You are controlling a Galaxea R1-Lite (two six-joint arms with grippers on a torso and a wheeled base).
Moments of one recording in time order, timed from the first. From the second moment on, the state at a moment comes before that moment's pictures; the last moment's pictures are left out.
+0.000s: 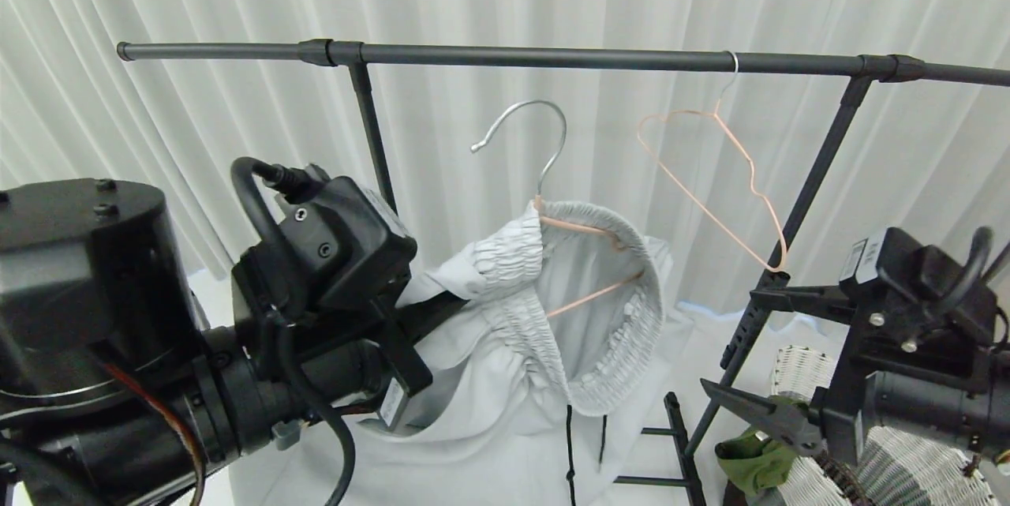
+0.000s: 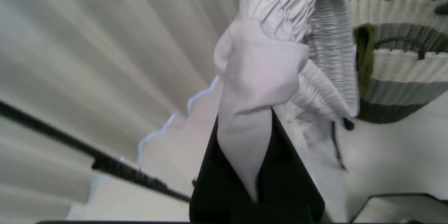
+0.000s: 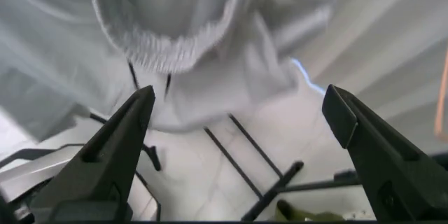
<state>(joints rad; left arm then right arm) -0.75 1.36 -0.65 -0.53 0.00 0.45 0.71 1.26 -0.60 -0.34 0.12 -0.27</state>
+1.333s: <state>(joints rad) -0.82 1.33 -0.59 -0.55 -0.20 0.57 0.80 1.49 -0.95 -0.14 0.36 -0.51</state>
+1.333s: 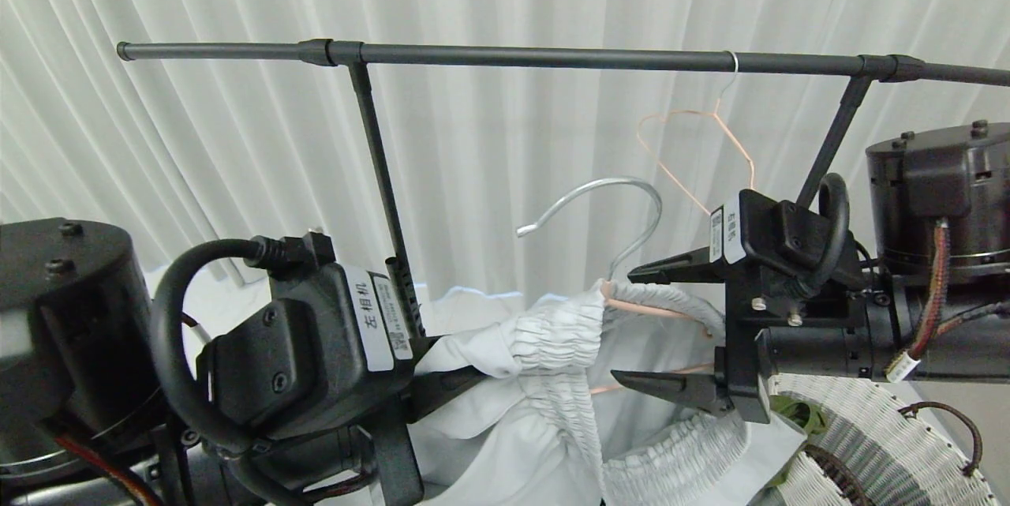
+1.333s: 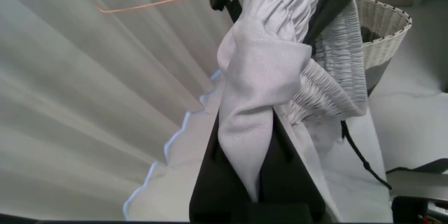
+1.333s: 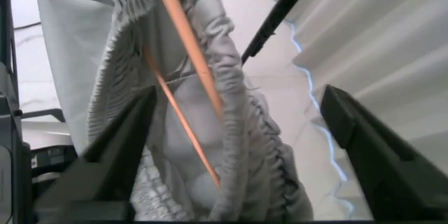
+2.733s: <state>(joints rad) -0.69 1.31 -0.58 -0.55 -0.16 0.56 0.68 1.51 -0.98 -0.28 0.34 -0.60</state>
